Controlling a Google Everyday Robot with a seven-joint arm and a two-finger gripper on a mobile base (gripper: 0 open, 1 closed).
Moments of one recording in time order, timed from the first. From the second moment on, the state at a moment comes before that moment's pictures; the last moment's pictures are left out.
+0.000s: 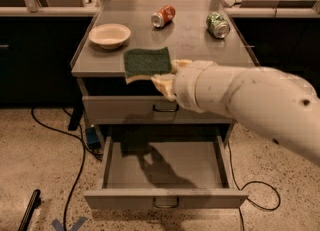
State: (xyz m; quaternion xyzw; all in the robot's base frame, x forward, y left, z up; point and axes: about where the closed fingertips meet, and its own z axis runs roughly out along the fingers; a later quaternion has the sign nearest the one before) arm 0.533 -0.014 0.913 -0.37 0.75 0.11 0.54
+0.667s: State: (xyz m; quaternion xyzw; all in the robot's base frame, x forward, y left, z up) arm 0.612 -0.013 0.928 -0.36 0.77 0.08 0.52
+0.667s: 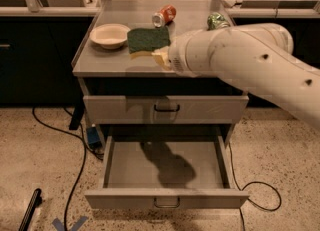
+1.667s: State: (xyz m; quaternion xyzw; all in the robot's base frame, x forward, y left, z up) arm 0.708 0.078 0.936 -0.38 0.78 0.07 0.49
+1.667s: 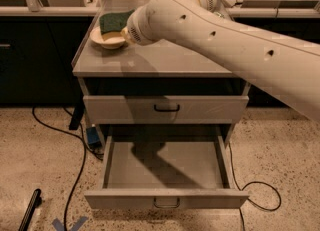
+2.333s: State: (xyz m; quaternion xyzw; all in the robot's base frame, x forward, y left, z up) arm 0.746 0.026 0.914 -0.33 0.81 0.04 0.48
